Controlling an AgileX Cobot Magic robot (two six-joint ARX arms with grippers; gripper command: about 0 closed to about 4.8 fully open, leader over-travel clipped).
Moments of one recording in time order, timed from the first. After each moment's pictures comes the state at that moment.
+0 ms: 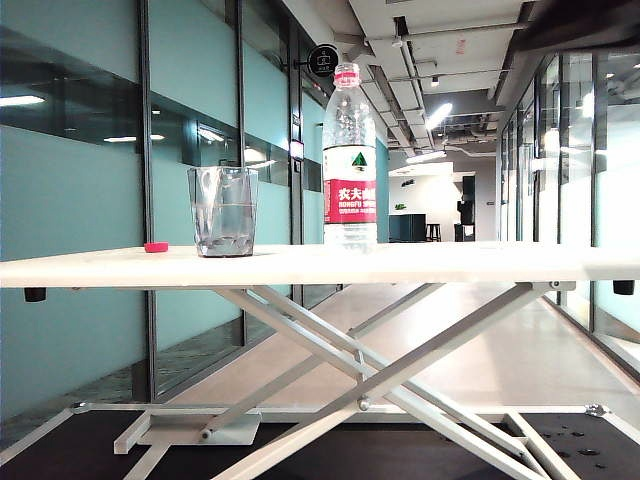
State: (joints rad) left arm -0.12 0.00 0.01 -0.15 0.26 0.12; right arm 0.29 0.73 0.45 0.21 -0.25 -0.03
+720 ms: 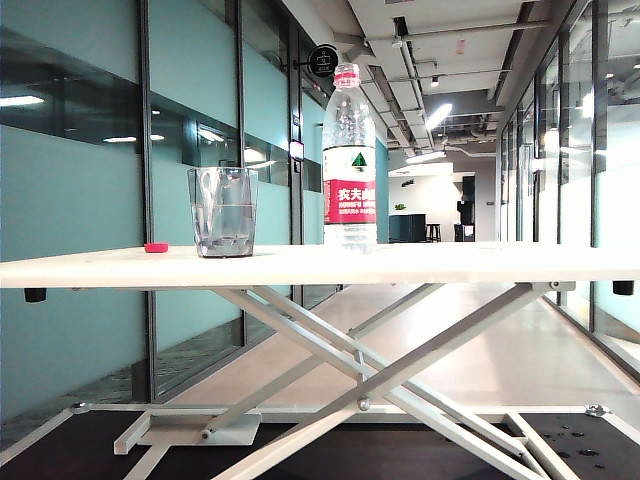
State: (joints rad) left arm -0.12 0.00 0.01 -0.05 0.19 0.07; right arm 0.29 0.01 0.18 -0.21 0.02 0.03
